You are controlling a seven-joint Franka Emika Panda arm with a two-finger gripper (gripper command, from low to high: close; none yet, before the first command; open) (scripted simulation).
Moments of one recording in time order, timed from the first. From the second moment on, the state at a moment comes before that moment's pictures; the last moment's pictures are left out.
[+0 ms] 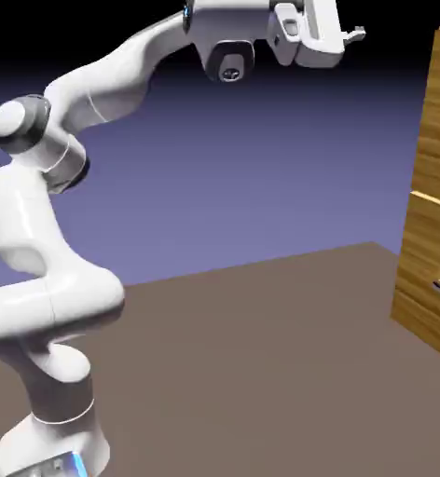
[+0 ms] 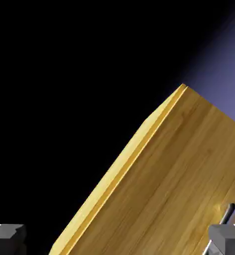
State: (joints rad) arm -1.55 -0.96 1.00 -1.79 1.63 2.74 0.98
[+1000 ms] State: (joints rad) arm -2.52 -1.22 1.51 -1.04 2.45 2.64 1.24
